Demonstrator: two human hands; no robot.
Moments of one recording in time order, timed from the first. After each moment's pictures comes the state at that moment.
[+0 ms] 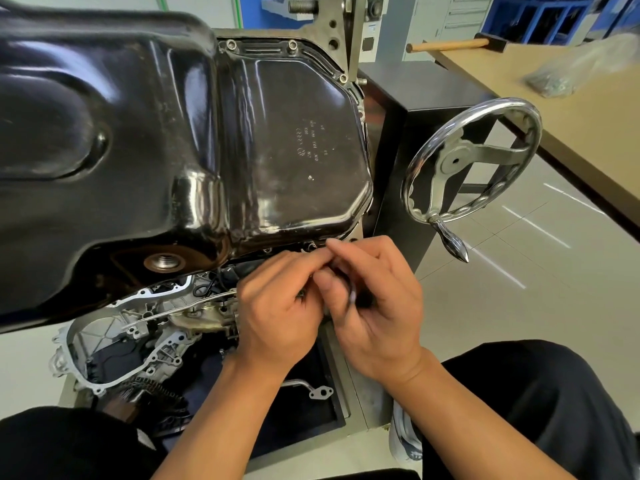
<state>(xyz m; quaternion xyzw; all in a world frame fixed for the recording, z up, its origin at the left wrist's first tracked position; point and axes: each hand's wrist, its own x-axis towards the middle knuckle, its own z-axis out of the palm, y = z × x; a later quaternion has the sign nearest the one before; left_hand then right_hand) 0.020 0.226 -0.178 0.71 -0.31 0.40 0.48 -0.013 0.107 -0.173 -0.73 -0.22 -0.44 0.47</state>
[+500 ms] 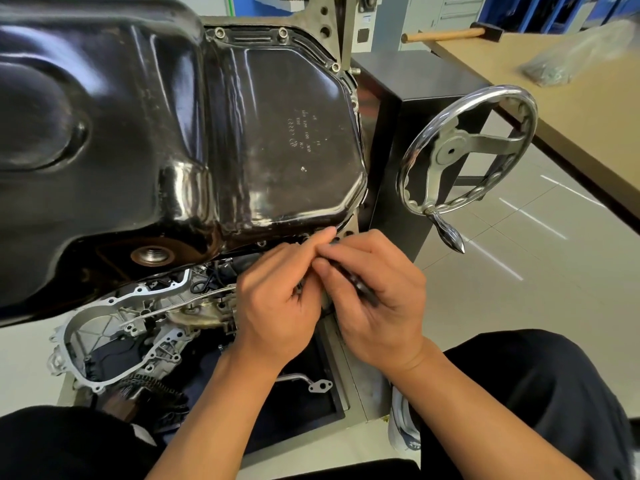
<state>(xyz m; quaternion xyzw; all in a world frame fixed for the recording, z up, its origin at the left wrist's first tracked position) 0.020 0.227 -0.180 0.73 -0.32 0.38 0.47 -0.014 0.103 -0.171 -0.73 -0.23 -0.44 0.47</state>
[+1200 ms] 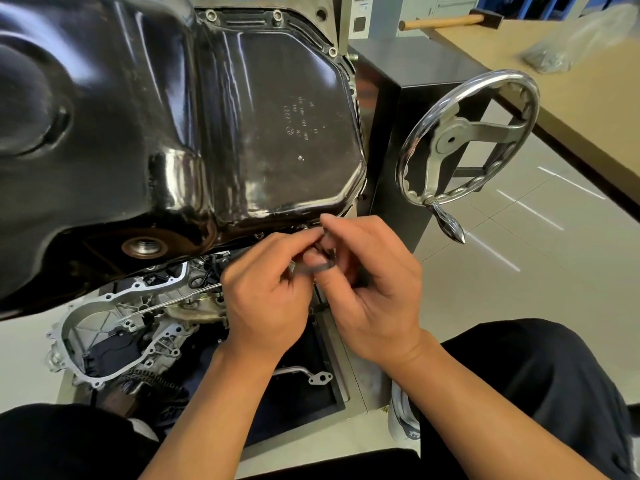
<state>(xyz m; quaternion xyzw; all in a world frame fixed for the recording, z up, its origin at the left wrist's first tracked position) 0.020 0.230 -0.178 0.71 -0.29 0.39 0.50 -0.014 0.104 -0.170 -0.74 -0.21 -0.42 0.48</state>
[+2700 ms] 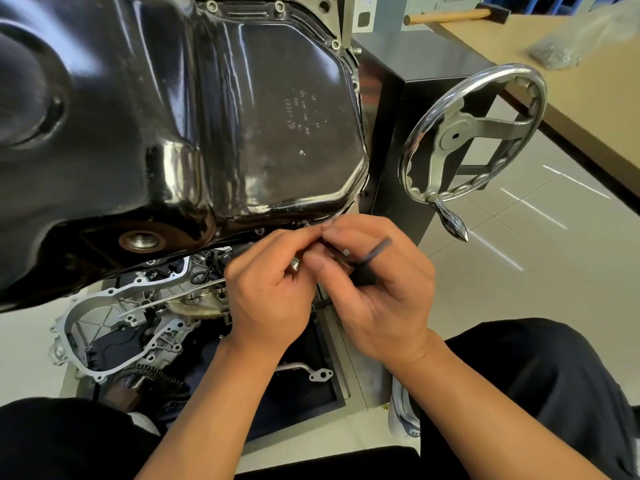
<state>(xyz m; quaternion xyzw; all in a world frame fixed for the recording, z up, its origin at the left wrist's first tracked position) 0.019 0.227 -0.179 0.73 -0.27 0.40 0.49 -0.017 0.103 -0.167 -0.72 -0.22 -0.46 0.47</state>
